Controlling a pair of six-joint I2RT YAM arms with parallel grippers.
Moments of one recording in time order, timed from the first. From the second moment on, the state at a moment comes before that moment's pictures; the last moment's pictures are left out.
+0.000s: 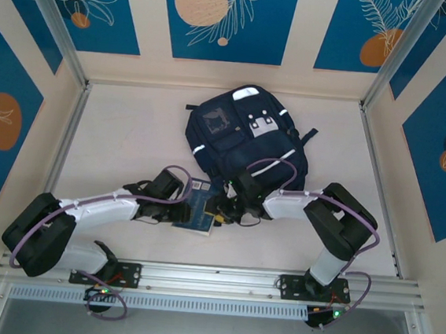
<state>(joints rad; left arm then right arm) -0.69 1.32 0.56 -0.37 0.17 -0.68 0.79 1.69 0.72 0.05 -0.50 1.12</state>
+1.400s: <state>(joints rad) -0.70 1.10 0.55 -0.39 0.24 -0.69 0.76 1.59 0.63 0.11 -0.53 1.15</state>
